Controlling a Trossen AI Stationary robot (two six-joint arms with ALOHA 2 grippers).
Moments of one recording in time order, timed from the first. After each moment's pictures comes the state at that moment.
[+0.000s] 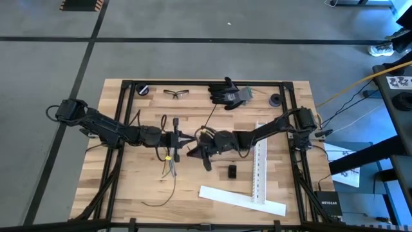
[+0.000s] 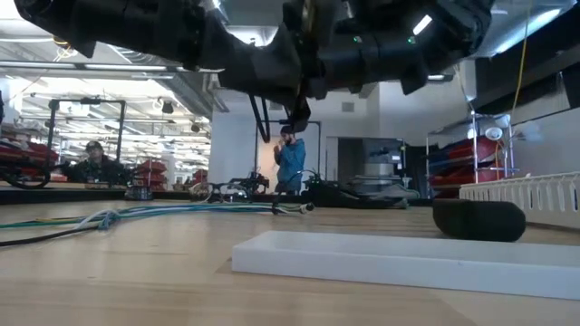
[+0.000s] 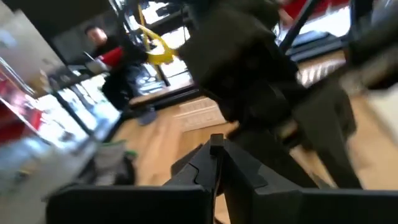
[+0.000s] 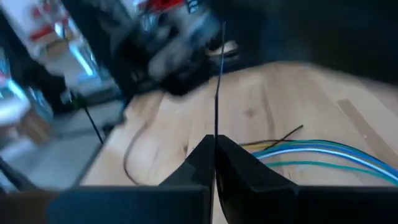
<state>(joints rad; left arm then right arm) -0.19 1.34 0.51 0.70 -0.34 0.35 0.14 1.93 0.99 0.72 -0.11 0.37</state>
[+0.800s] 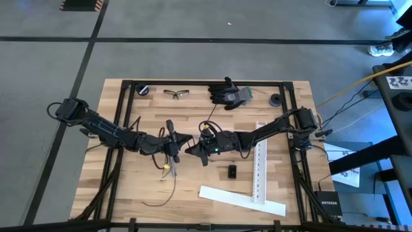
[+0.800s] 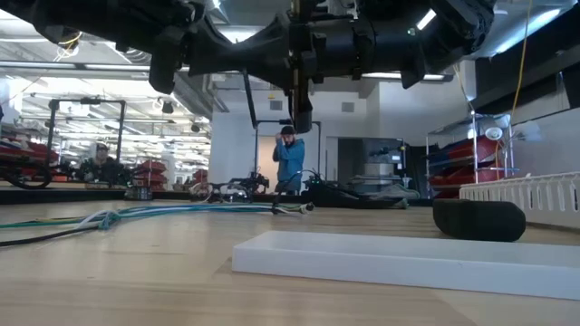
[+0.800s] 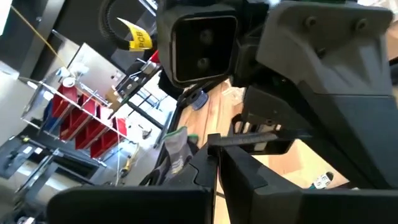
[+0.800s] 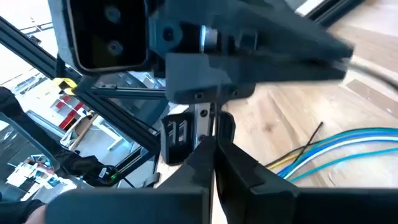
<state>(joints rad) -0.32 1.35 0.51 0.67 -0.69 0.66 0.14 1.93 0.99 0.81 -0.01 0.76</state>
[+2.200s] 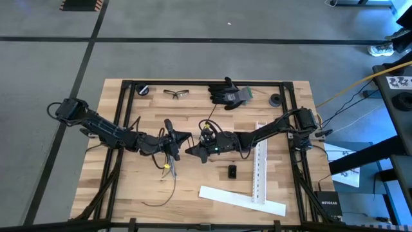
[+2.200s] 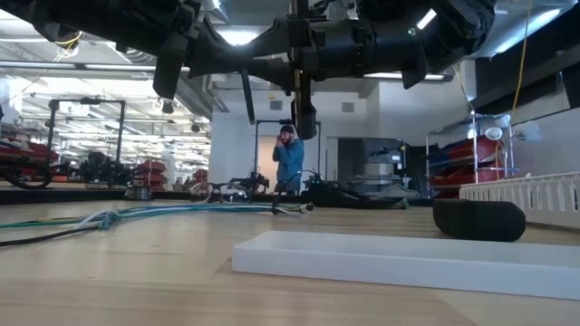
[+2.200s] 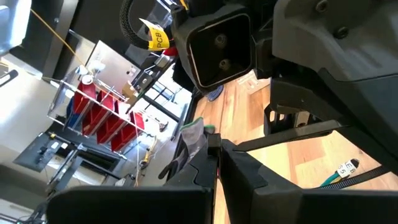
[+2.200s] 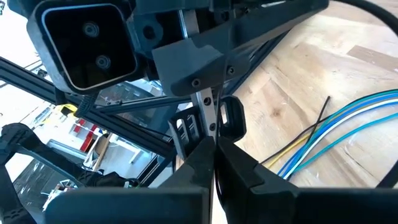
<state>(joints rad) -0.32 1.34 0.51 0.68 -0.77 0.73 0.15 1.93 0.99 0.81 0.00 0.96</state>
